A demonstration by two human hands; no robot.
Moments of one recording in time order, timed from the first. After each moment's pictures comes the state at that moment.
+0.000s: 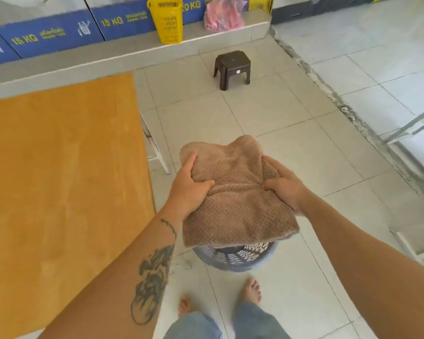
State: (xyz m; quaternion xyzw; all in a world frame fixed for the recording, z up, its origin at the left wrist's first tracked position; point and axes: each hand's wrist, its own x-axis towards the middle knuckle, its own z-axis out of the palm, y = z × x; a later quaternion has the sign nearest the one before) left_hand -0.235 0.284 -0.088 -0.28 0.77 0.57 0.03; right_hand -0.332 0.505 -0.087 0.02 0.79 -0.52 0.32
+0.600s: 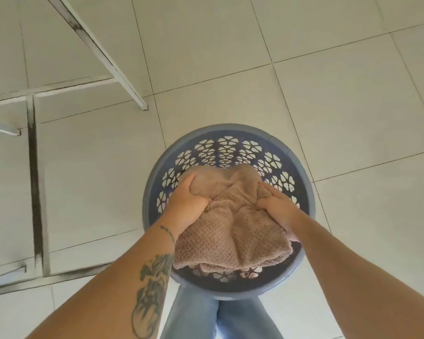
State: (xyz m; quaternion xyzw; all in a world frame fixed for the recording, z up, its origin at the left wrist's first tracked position) left_hand -0.301 0.316 -0.455 -0.45 0.69 0.51 0.25; right_hand -0.397 0.519 -0.472 0.18 0.73 -0.40 0.52
